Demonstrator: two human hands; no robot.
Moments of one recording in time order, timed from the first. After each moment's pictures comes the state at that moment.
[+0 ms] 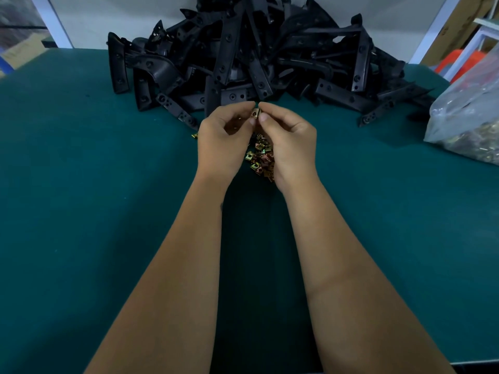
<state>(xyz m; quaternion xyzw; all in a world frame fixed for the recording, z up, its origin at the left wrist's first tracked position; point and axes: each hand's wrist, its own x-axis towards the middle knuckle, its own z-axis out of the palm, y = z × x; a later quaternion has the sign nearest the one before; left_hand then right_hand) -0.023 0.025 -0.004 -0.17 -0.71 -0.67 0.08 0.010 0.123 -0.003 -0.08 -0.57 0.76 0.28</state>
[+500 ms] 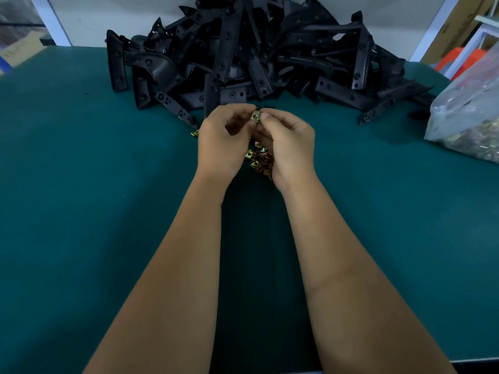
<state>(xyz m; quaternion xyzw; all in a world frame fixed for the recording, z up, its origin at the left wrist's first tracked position) -0.022 0.025 -0.006 -0.18 -0.74 -0.64 0.09 0.010 0.121 -0.002 -0.14 -0.55 0.78 0.25</state>
